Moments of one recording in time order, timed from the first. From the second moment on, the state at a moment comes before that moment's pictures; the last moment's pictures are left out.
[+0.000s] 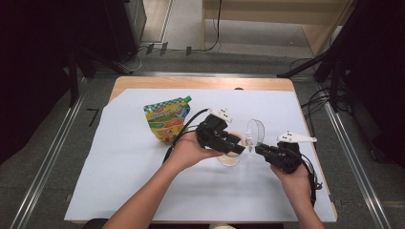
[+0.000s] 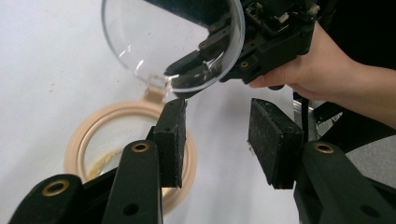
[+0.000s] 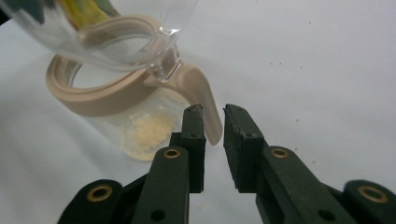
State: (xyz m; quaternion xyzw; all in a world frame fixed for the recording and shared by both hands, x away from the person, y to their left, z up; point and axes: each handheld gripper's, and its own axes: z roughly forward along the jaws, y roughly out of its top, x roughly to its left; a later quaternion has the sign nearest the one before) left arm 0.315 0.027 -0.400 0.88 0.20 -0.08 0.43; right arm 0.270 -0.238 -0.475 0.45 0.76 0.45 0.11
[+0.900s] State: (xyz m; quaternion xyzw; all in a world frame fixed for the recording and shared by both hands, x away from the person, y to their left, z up) left arm 0.314 0.101 -0.407 0.87 0.26 -0.06 0.42; right arm 0.241 -0.213 -0.478 0.39 0.79 0.46 0.07
